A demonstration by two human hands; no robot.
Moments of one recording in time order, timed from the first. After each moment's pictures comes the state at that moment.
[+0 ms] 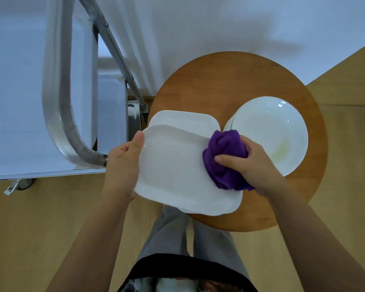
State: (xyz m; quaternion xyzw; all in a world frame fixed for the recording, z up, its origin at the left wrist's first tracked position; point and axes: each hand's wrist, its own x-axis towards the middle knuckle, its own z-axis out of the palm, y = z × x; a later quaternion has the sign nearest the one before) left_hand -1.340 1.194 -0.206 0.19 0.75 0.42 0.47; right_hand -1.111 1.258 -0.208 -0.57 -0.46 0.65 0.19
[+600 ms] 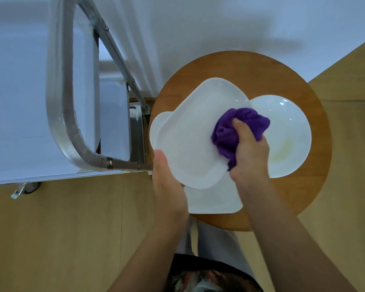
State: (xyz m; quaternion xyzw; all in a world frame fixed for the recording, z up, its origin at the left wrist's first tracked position) left_hand -1.261 1.180 -0.207 0.04 0.60 0.60 0.53; right_hand -1.160 1.263 -0.205 -0.67 -0.11 0.58 0.46
